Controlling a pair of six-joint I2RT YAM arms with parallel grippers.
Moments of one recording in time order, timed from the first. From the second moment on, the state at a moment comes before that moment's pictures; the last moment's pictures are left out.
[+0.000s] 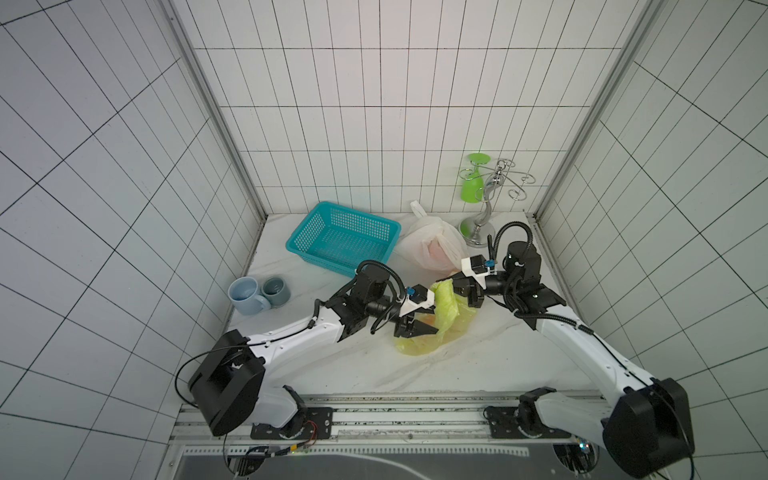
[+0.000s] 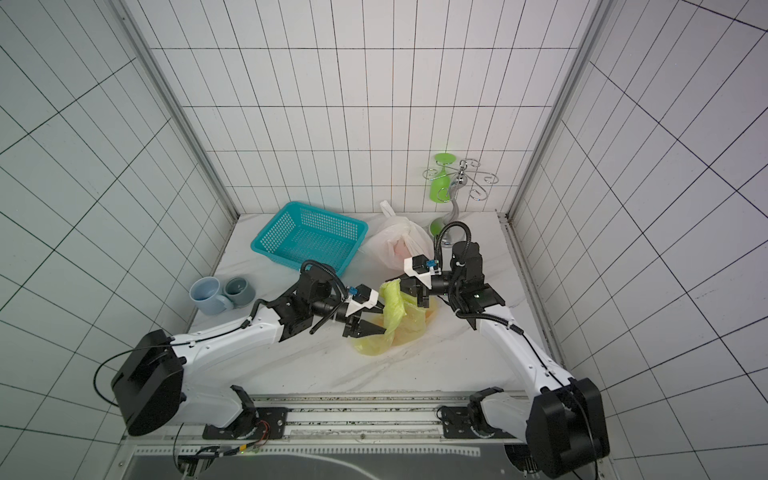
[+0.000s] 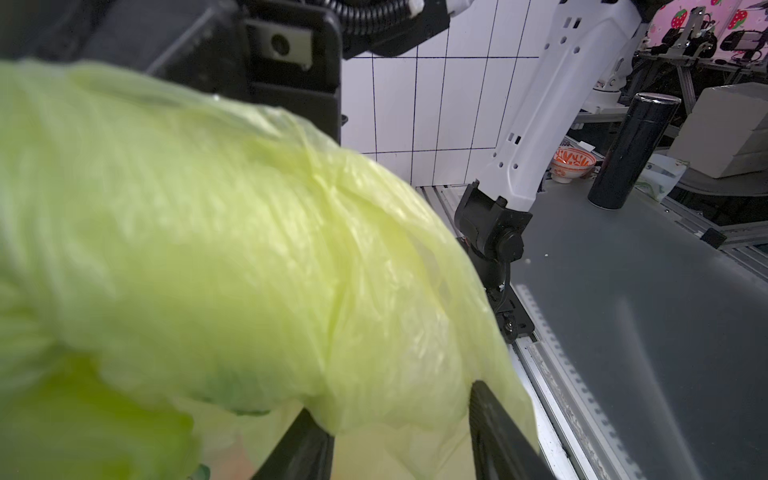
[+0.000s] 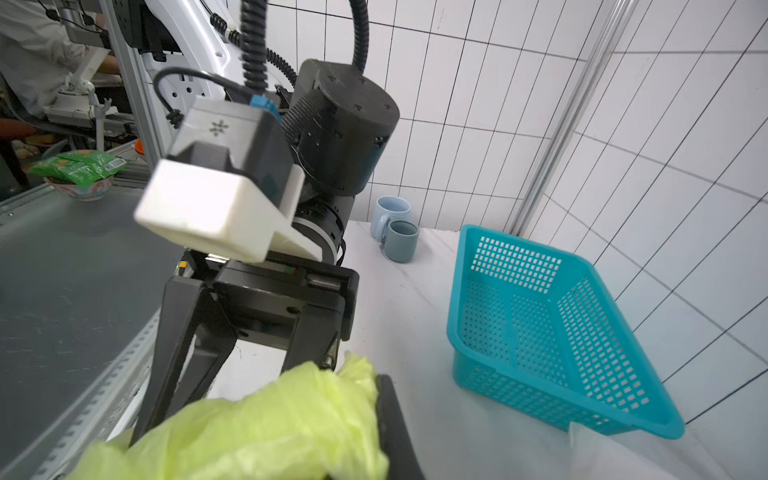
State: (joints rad) left arm -0.78 1.40 0.85 0.19 0.94 0.31; right arm 0.29 1.17 0.80 0.14 -1.21 -0.39
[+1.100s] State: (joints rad) left arm -0.74 1.31 0.79 0.24 0.68 0.38; right arm 0.29 1.19 0.66 0.66 -1.29 0.07
